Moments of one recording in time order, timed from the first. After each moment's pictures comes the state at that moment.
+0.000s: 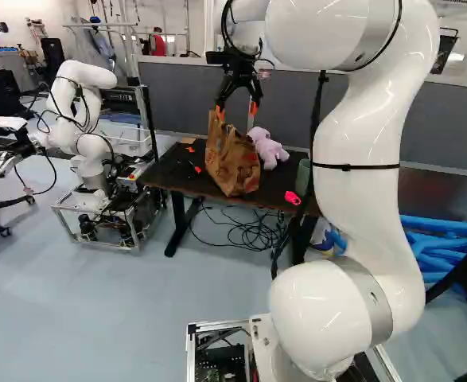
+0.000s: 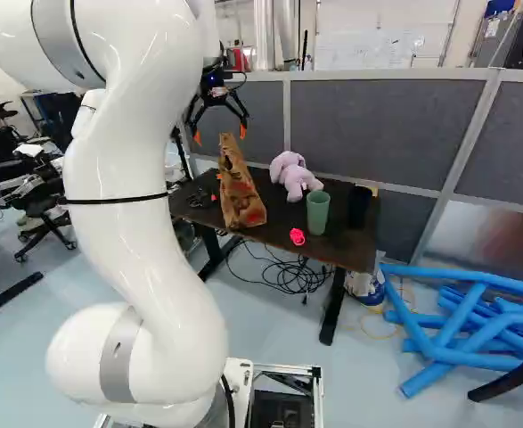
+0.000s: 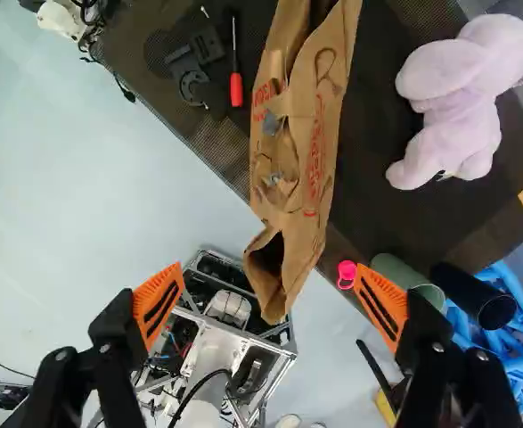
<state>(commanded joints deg) 5.9 -23.6 -100.6 1.5 -71.5 -19.3</state>
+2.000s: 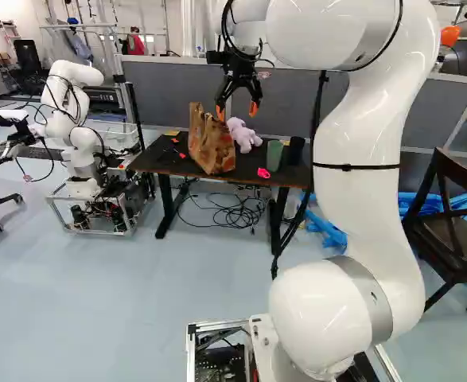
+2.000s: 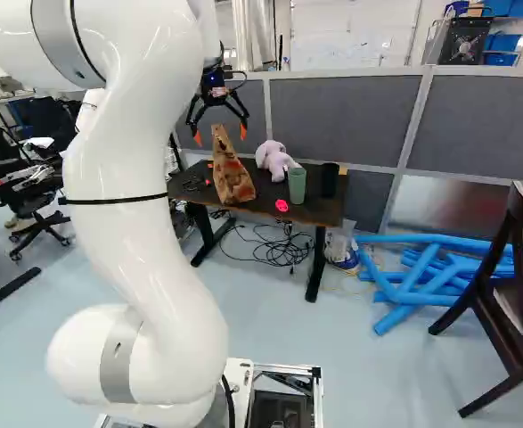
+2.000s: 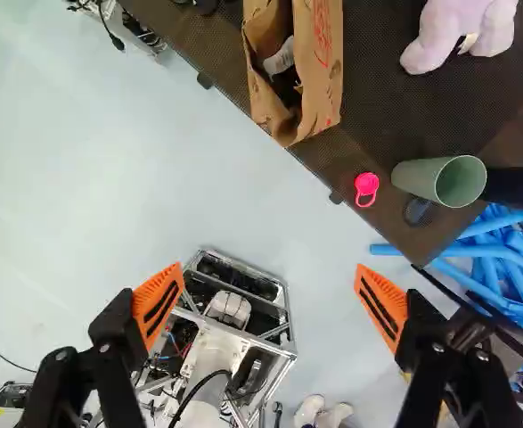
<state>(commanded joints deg) 5.8 -23.4 -100.1 1.5 -70.9 -19.2</state>
